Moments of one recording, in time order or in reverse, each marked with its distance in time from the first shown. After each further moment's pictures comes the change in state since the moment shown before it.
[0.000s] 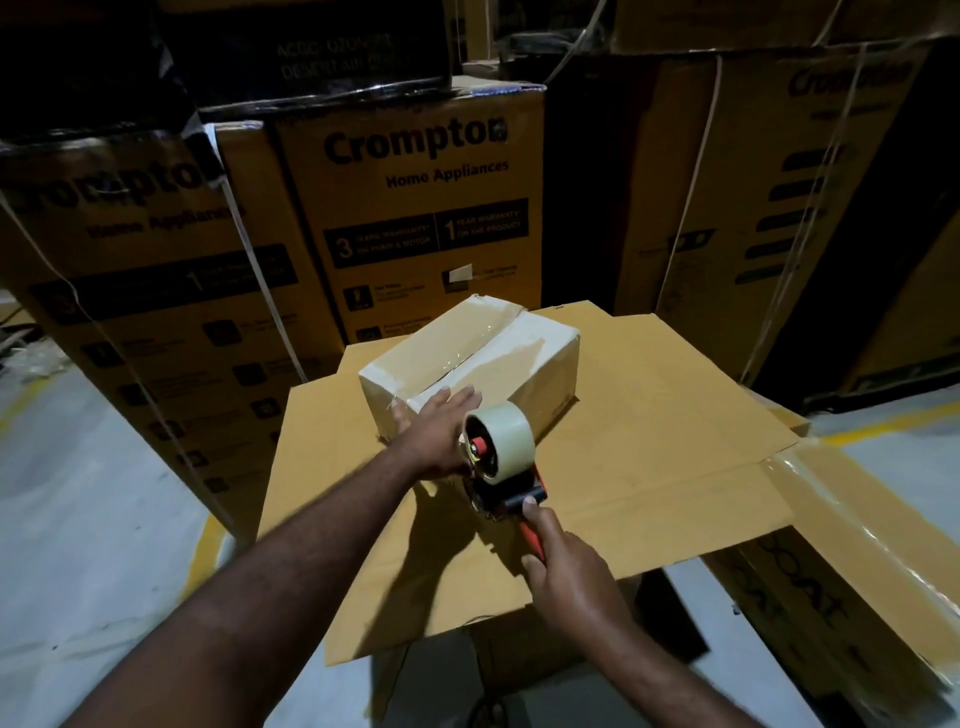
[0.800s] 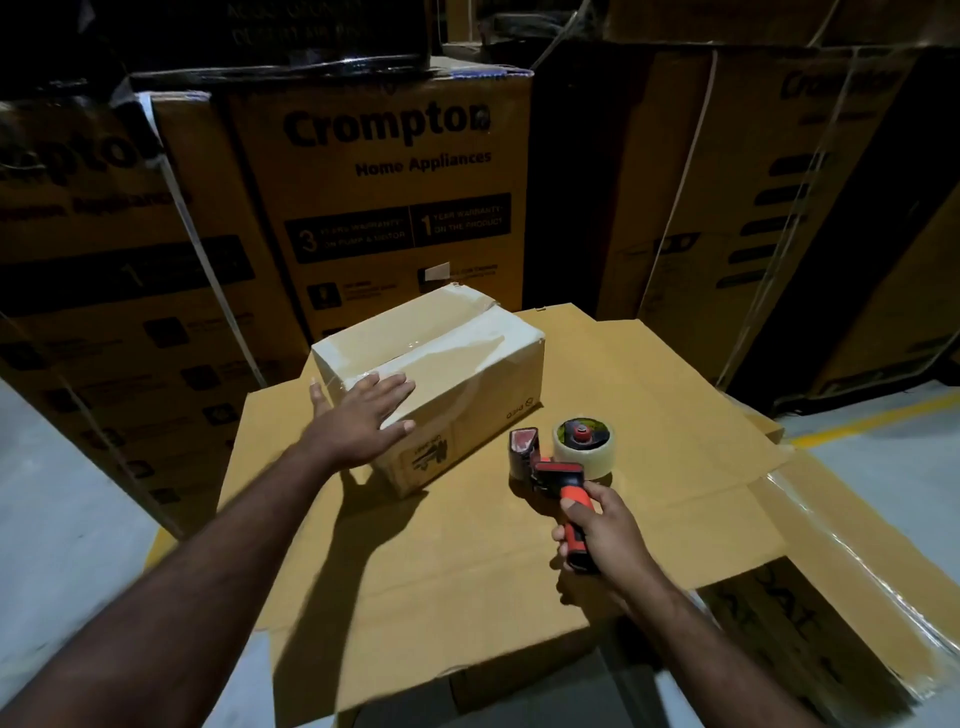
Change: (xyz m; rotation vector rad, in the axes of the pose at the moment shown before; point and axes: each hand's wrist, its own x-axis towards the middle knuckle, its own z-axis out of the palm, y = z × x) left_hand 0.037 -0.078 -0.025 0.116 0.054 -0.003; right_hand 0.086 0.056 -0.042 0.961 0.016 0.407
